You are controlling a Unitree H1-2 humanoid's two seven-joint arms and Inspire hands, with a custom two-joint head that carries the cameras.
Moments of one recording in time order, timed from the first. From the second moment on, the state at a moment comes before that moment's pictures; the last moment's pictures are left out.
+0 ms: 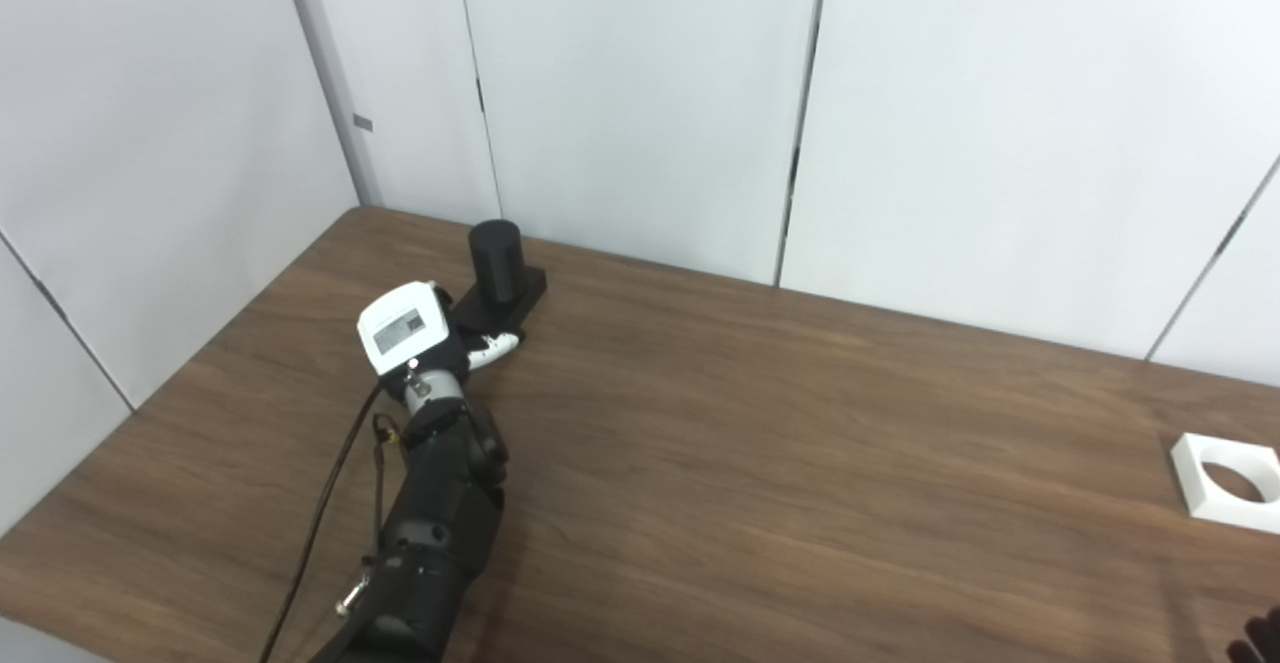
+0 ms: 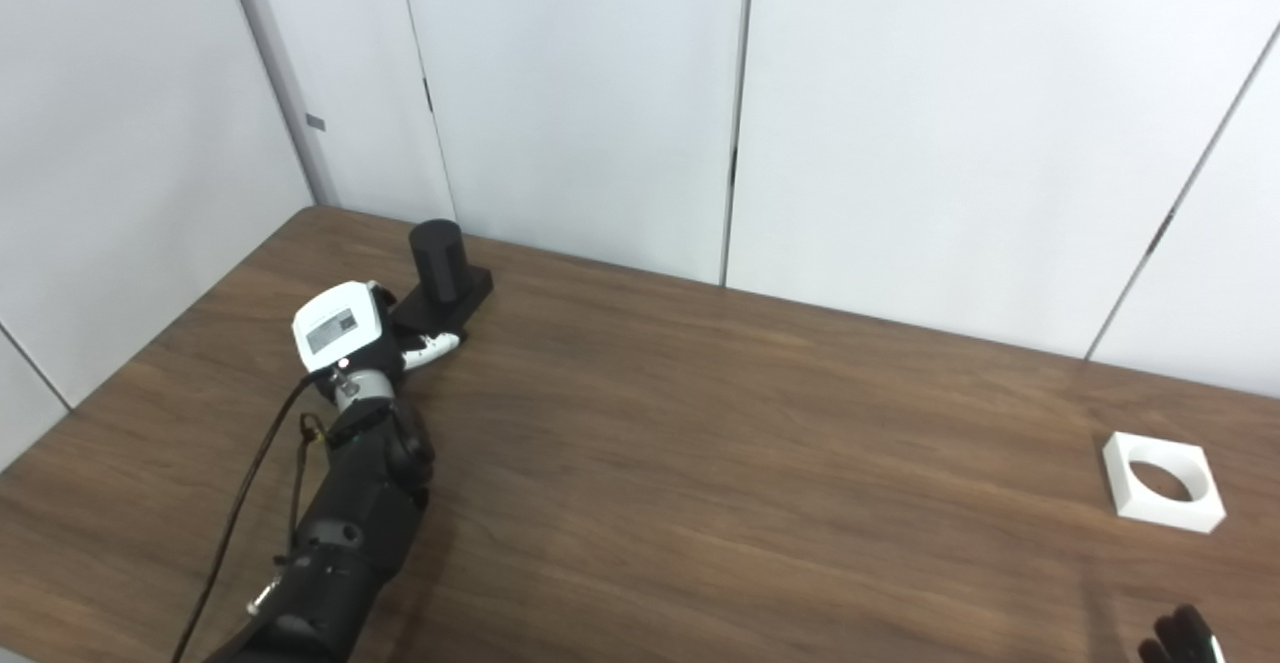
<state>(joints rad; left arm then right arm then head) -0.48 0.21 0.20 0.59 1.06 0.47 0.32 0.38 -0.17 -0.16 -0.41 0.29 0.09 0.11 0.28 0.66</state>
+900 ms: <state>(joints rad) -0.50 0.21 0.15 0.61 0.98 0.48 0.38 0.39 -0.15 -0.15 -0.42 0.27 0.09 0.11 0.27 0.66</state>
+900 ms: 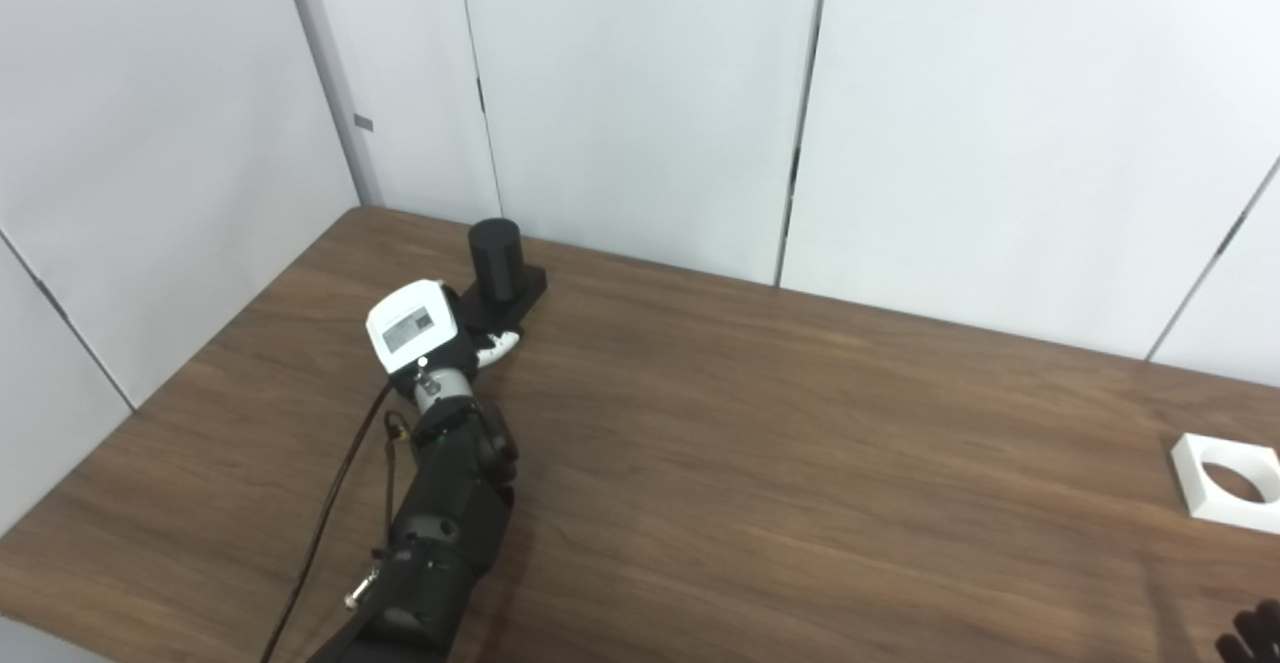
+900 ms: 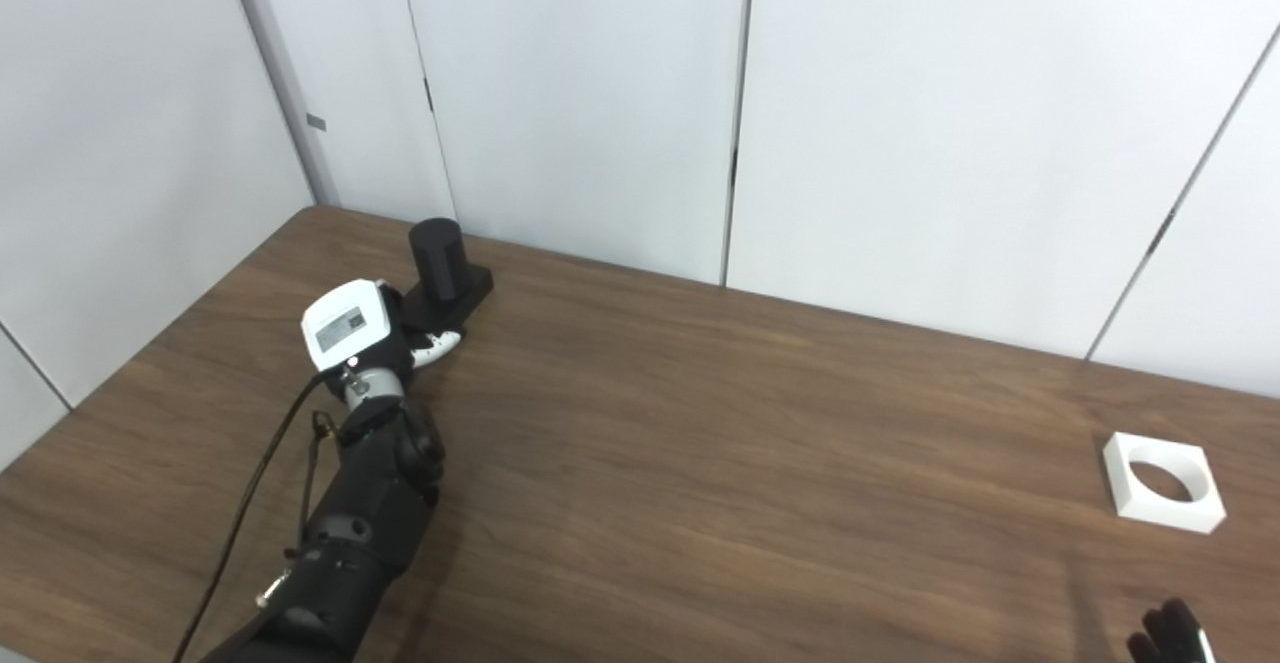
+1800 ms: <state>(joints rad) -0.43 0.27 0.00 0.53 0.70 0.46 0.50 0.39 -0.15 -0.15 -0.45 0.27 0.11 0.11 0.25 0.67</state>
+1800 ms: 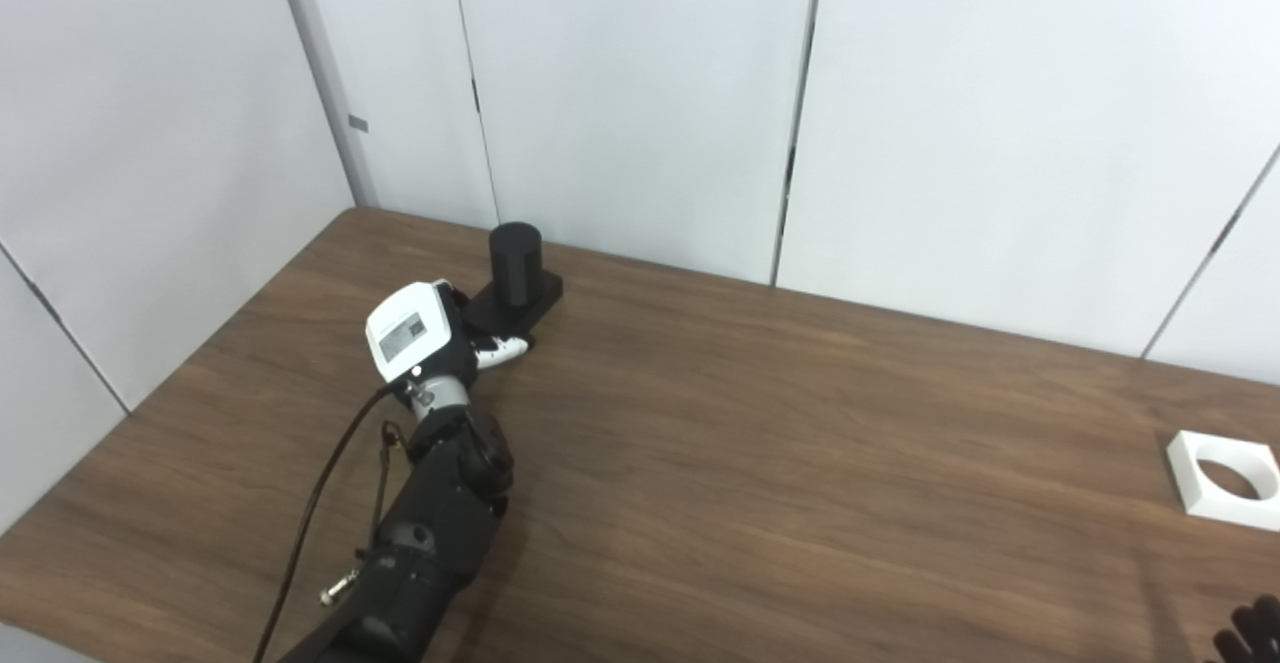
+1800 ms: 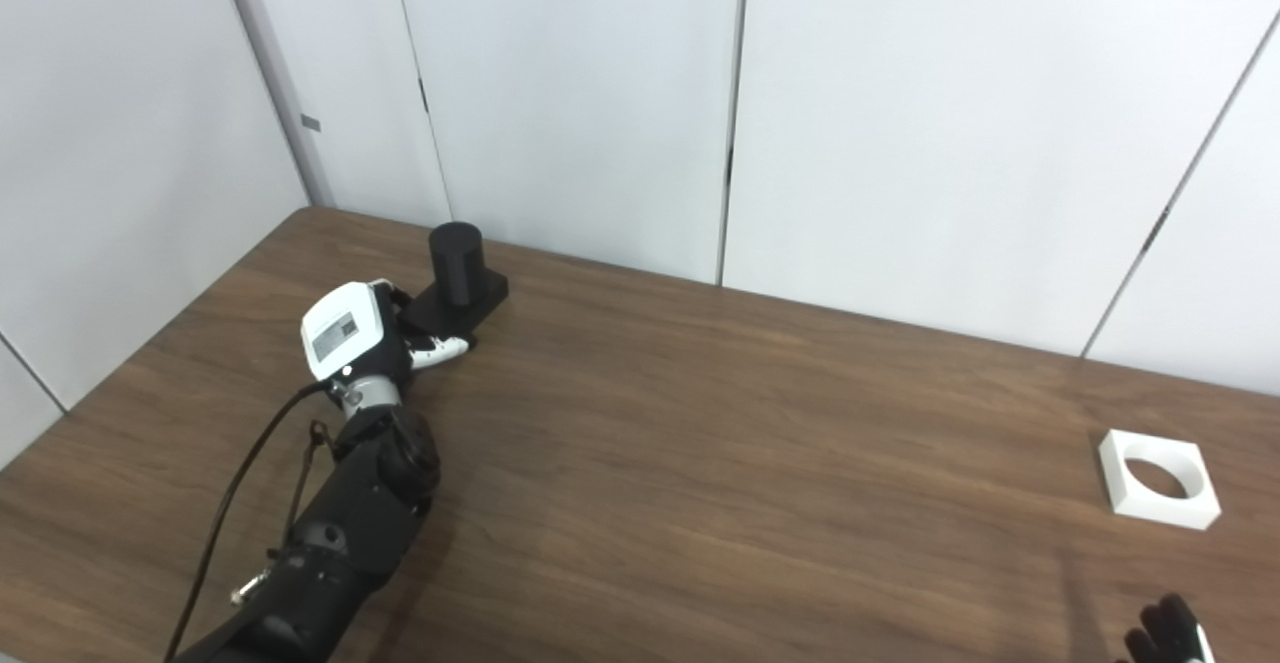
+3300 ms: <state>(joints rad) 0.10 0.35 -0.35 -0.36 0.61 0.10 -0.16 0.38 -0.13 -0.07 -0.47 0.18 0.13 0.04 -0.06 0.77</state>
